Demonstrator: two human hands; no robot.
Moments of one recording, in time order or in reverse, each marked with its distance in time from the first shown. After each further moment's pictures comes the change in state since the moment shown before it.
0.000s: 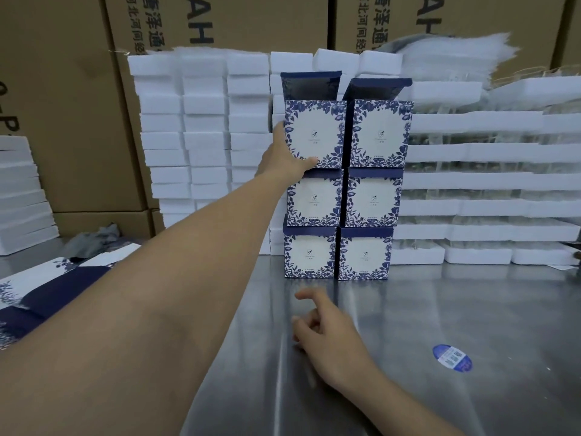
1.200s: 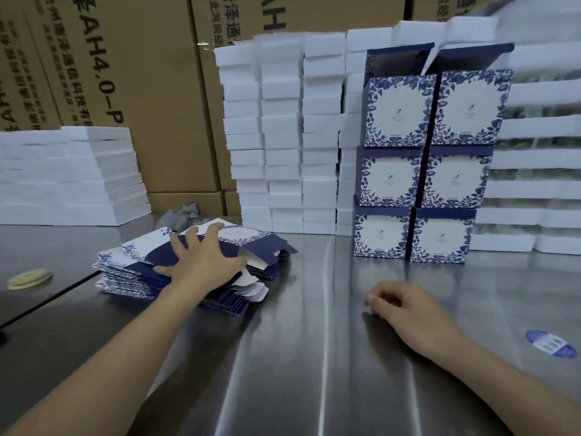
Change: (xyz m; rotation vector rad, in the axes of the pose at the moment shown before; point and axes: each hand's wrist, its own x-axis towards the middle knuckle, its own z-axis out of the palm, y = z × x) left_hand -0.203 -0.186 -0.176 0.596 0.009 -0.502; right_hand 0.007 0.004 0.000 -0.224 -0.061 -0.048
